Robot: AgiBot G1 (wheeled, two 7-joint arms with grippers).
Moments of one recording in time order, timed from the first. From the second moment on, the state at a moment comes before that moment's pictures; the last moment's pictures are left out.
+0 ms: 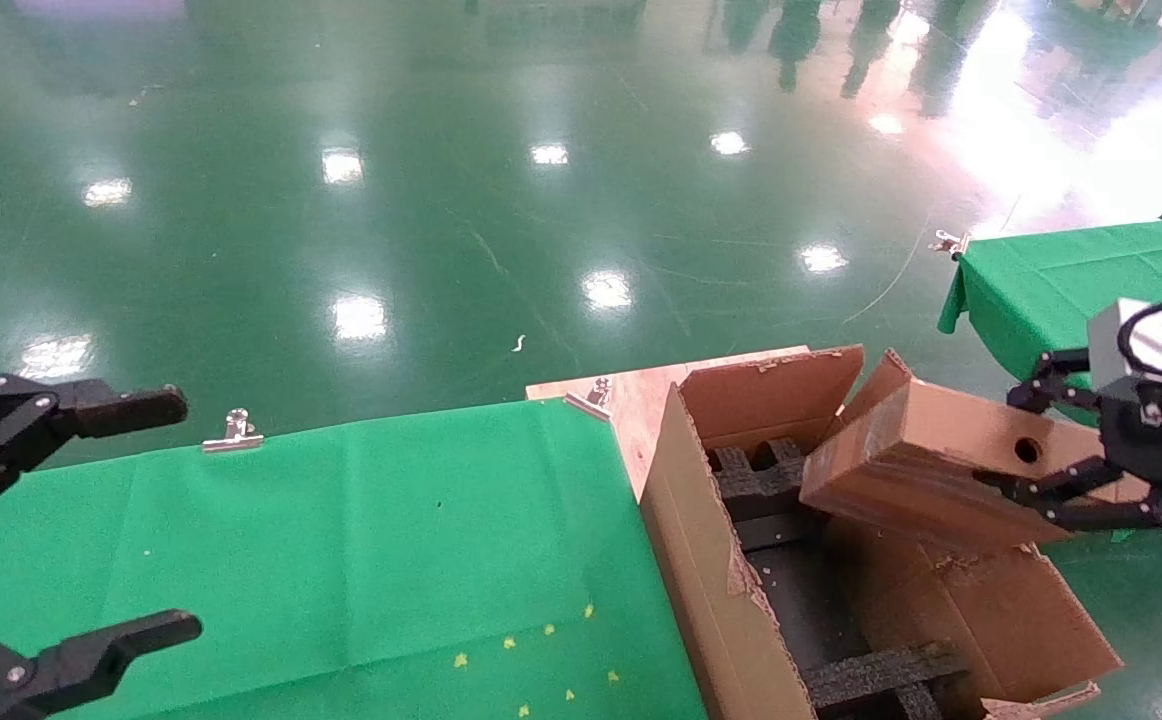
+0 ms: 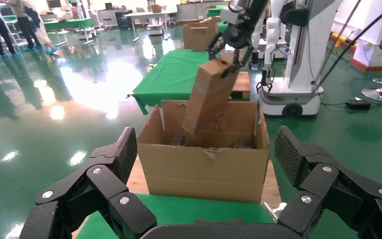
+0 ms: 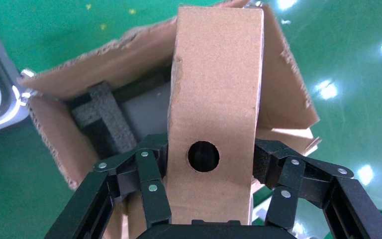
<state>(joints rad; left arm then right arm) -1.08 0.60 0.32 -1.27 0.70 1.48 -0.17 2.43 -0.25 -1.59 1.03 -1.28 -1.59 0.12</state>
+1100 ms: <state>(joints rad) -1.08 0.60 0.32 -1.27 0.70 1.48 -0.17 2.15 -0.04 -1.78 1.27 -1.21 -0.90 0.89</state>
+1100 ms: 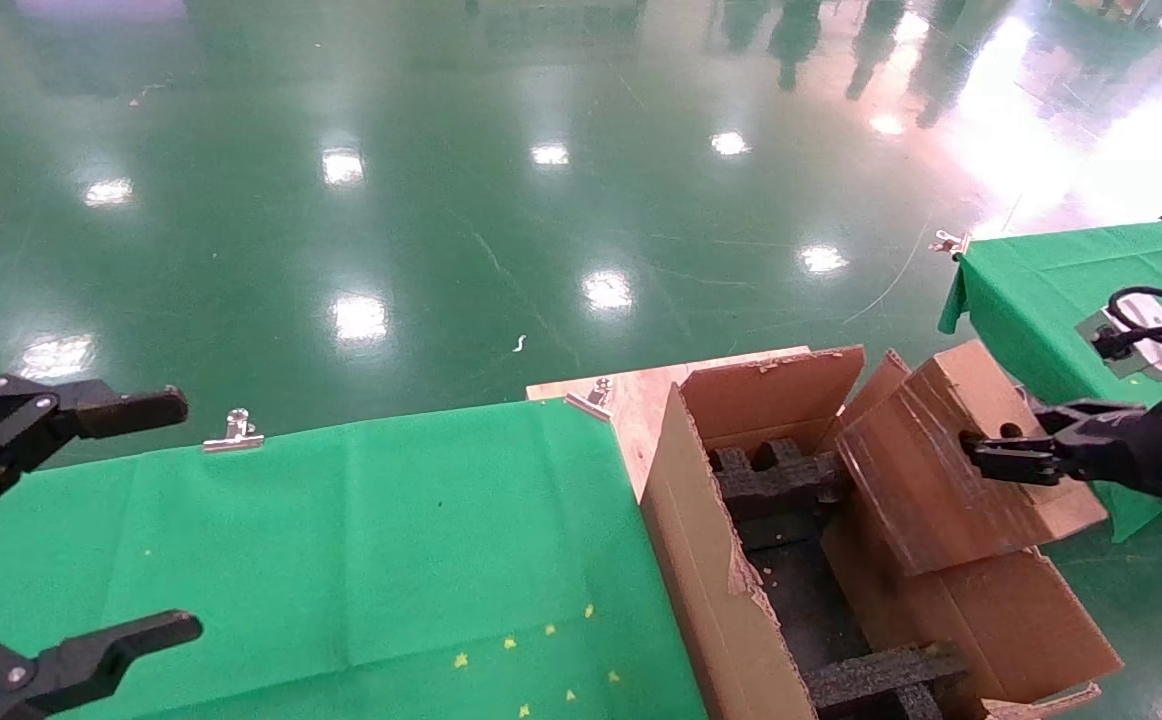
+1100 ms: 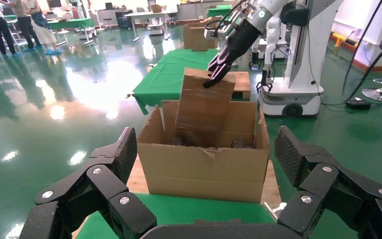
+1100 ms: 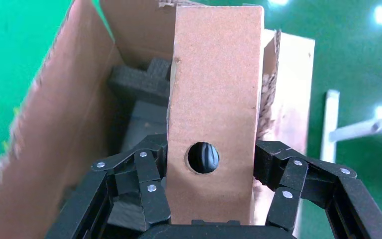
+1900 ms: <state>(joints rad) -1.08 0.60 0.32 -1.27 0.70 1.48 -0.17 2.00 -0.07 -1.92 1.32 -1.28 -0.64 1.12</state>
